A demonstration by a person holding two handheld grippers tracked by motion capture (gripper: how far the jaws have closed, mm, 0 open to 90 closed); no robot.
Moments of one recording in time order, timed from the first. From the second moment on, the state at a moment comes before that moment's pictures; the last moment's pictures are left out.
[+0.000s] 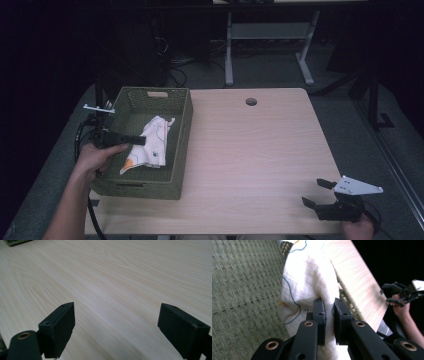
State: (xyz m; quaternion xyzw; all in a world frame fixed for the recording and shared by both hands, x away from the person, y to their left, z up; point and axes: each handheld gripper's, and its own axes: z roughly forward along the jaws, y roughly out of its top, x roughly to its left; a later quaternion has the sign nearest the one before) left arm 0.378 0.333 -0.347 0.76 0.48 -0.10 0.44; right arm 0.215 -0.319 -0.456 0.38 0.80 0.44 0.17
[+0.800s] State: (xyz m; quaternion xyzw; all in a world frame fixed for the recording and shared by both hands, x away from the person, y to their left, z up) left arm 0.414 0.312 -0.370 0.82 0.48 -0.02 0.32; right arm 0.217 -0.318 -0.463 0.39 0.80 0.43 0.16
